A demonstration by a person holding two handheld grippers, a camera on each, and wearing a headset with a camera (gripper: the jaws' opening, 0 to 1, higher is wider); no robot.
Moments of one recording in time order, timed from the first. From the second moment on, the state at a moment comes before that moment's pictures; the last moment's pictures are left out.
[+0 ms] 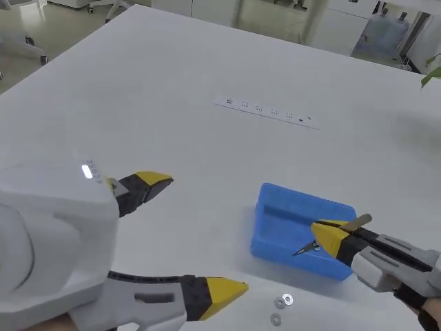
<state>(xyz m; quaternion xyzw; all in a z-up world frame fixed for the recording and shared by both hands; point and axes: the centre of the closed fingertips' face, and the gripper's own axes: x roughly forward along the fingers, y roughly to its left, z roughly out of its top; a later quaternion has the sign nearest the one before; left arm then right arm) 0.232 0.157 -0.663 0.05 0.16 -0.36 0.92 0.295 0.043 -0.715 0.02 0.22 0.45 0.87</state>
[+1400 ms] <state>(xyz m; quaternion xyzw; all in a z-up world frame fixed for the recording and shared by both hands) 0.233 0.153 -0.665 0.06 0.16 -0.37 0.91 0.257 0.063 -0.772 -0.12 0.25 0.49 0.83</state>
